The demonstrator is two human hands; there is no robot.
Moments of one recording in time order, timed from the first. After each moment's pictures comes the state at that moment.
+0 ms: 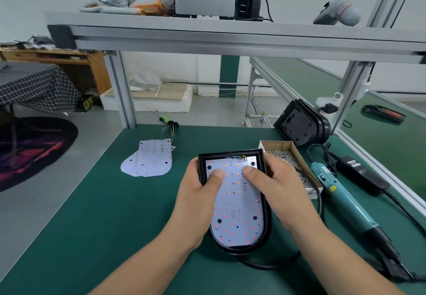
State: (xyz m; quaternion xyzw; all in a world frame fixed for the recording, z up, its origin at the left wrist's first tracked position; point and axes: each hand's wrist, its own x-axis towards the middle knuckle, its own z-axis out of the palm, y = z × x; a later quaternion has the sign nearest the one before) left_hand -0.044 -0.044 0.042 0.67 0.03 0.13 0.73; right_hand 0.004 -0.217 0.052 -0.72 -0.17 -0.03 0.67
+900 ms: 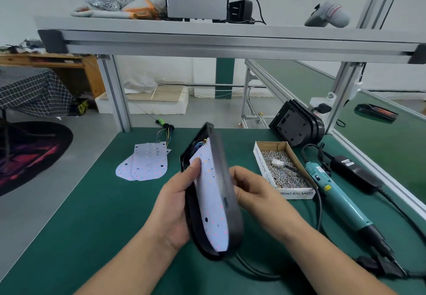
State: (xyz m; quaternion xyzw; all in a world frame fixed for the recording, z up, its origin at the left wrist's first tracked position) left_hand -0.046 -0.025 0.057 0.43 0.03 -0.07 0.90; right_hand -0.002 -0.208 0.039 -0.72 -0.28 0.10 0.63
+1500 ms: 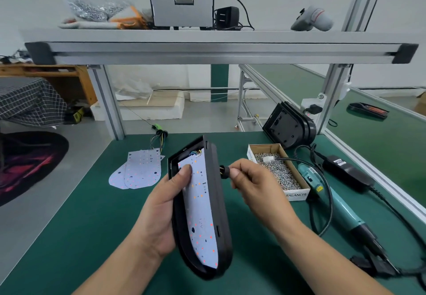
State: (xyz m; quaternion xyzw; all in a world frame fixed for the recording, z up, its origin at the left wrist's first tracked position) left_hand -0.054 -0.020 0.066 0.48 0.00 -0.04 0.88; right_hand 0.013 -0.214 0.043 -0.80 -0.20 -0.05 0.57
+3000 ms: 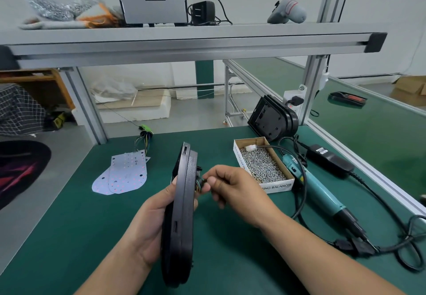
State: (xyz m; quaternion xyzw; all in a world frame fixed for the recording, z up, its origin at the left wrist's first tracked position) left_hand -0.044 -0.017 0.045 0.42 0.06 -0.18 0.89; right_hand 0.014 -0.209 0.037 -0.78 -0.21 0.05 0.59
